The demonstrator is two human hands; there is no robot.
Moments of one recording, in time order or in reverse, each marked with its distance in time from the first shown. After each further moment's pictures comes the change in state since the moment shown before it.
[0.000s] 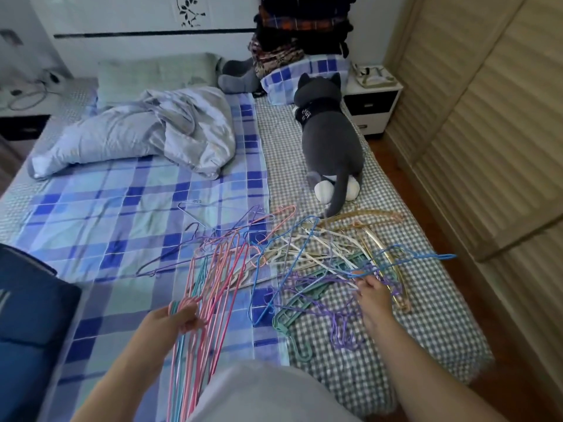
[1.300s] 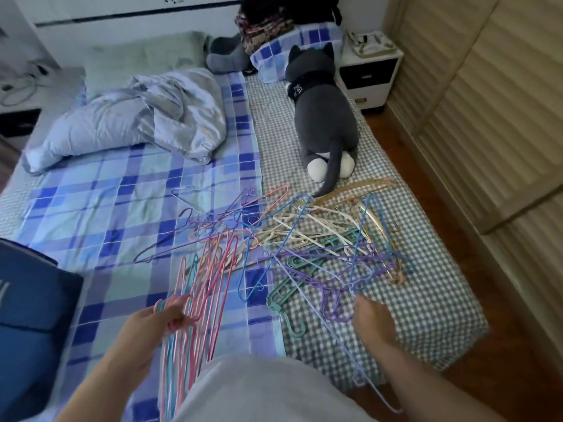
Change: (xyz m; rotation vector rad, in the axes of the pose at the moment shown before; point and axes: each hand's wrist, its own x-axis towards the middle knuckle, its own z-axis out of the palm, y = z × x) left_hand -0.016 -0.023 0.013 0.002 -0.011 -0.089; right_hand -0.015 0.079 -0.064 -1.319 -0.012 -0.343
